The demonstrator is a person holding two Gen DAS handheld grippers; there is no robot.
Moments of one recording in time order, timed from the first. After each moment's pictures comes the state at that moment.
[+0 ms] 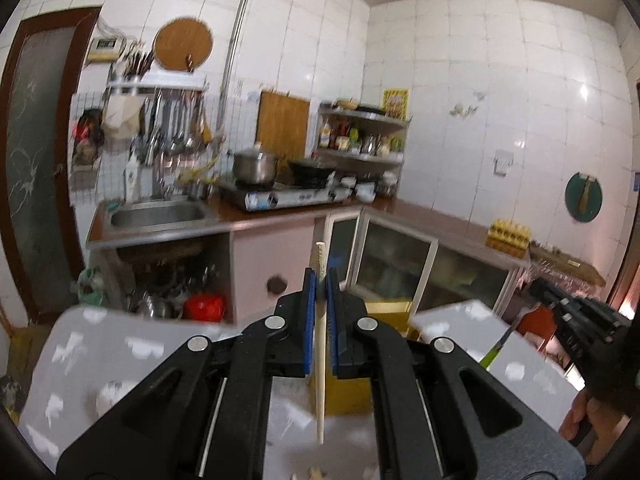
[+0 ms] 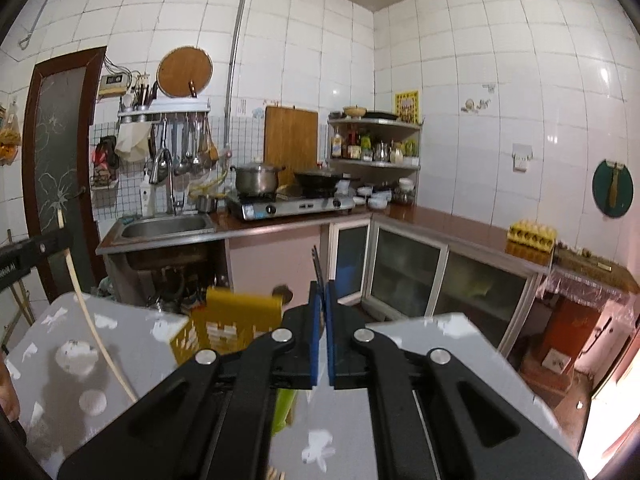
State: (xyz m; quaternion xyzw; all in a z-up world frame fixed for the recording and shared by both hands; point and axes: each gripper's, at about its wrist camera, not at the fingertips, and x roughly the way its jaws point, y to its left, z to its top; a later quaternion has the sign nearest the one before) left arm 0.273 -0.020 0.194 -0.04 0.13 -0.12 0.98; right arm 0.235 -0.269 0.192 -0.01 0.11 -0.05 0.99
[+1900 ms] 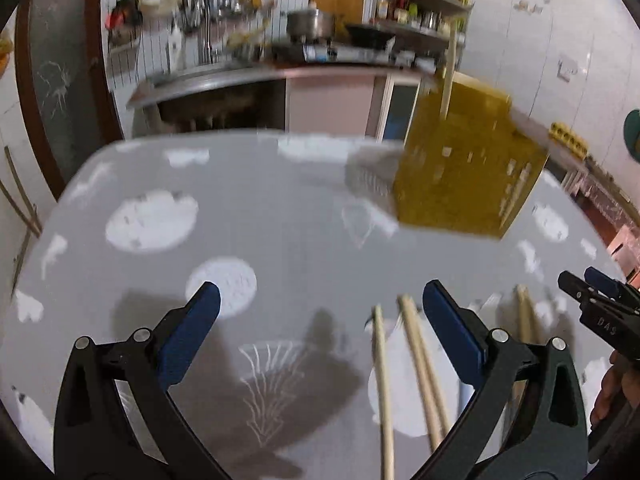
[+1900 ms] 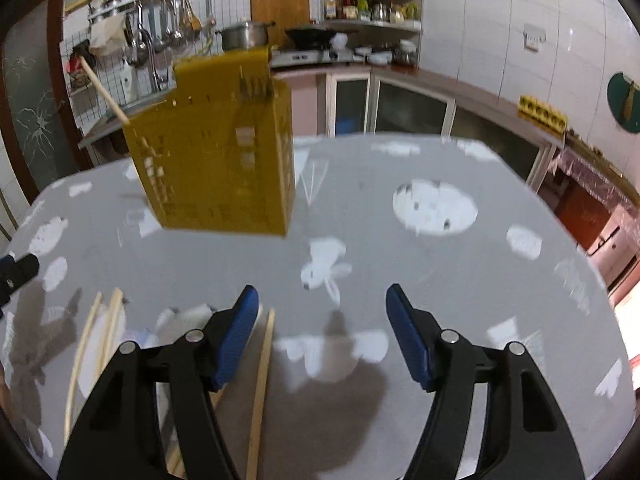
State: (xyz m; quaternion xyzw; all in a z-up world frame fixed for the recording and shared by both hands) left arm 0.258 0.019 -0.004 -0.03 0.38 -0.03 0.93; right arm 0.244 -0.269 -0.013 0.03 0.38 -0.06 0.92
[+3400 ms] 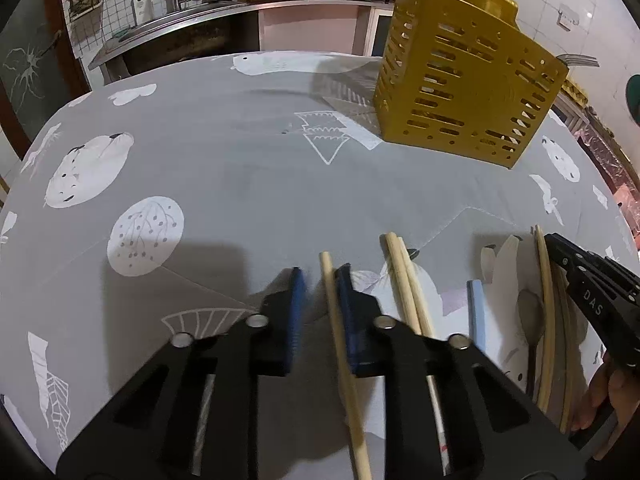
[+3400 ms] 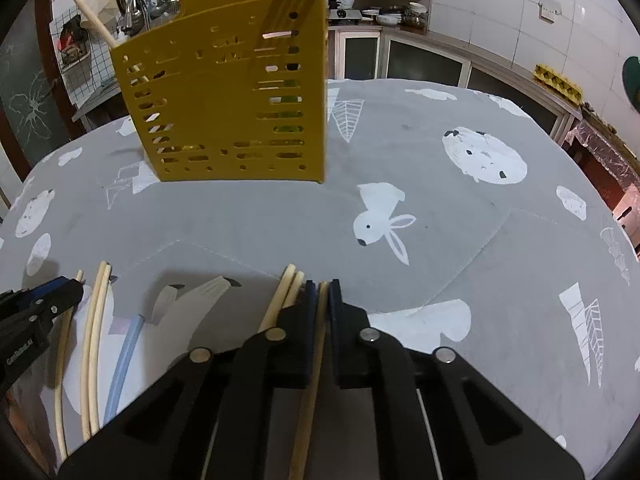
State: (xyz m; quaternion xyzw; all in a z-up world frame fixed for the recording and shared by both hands) left arm 0.285 -0.014 -0.051 -0.01 0.48 -0.06 0.88; right arm 0.266 -0.241 -0.044 0.05 0.43 -0.04 0.90
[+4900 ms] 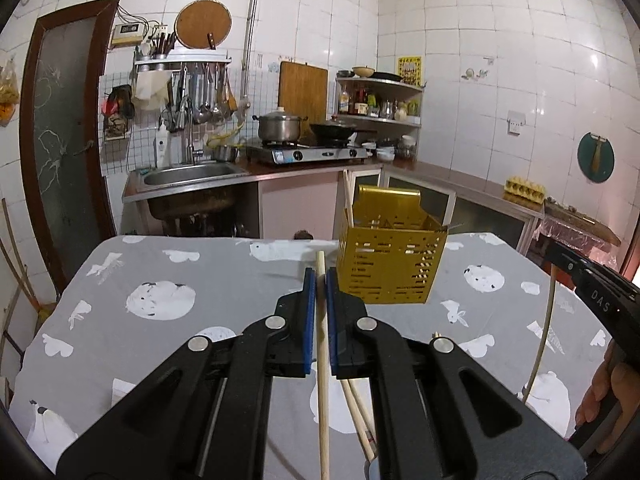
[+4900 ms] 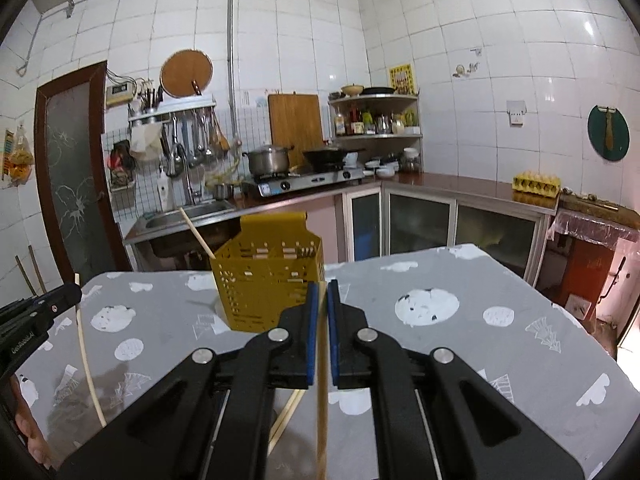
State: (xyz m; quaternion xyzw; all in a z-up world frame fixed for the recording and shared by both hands) left arm 0.155 -0.005 0.084 -0.02 0.19 -0.08 0.98; right arm 0.130 -0.258 0.095 0.06 0.14 -0.03 0.99
